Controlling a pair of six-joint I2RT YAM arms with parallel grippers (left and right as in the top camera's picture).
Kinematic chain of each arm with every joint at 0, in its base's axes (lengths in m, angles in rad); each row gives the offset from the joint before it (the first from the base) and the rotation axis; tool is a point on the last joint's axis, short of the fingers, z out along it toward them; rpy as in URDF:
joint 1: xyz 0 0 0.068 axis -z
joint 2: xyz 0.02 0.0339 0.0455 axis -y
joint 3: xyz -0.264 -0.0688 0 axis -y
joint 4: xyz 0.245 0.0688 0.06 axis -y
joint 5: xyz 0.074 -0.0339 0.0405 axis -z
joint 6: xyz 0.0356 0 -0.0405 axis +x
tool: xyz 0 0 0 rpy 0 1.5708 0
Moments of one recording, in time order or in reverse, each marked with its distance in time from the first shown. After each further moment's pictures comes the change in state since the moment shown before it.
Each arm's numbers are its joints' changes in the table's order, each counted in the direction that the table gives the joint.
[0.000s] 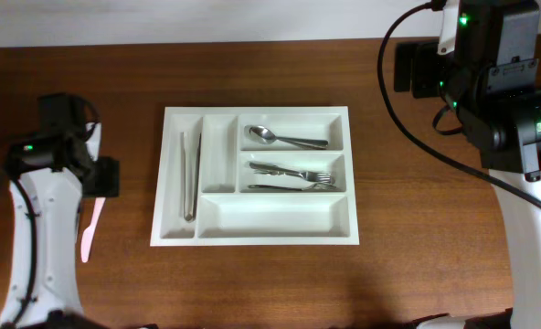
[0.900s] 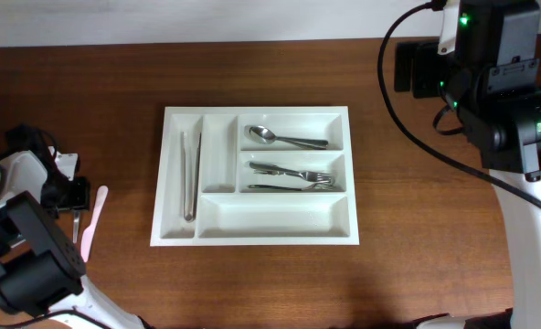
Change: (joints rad) left arm -0.297 -0.487 -0.018 0.304 0.127 0.227; right arm 0.000 0.000 0.000 0.000 0.000 0.000
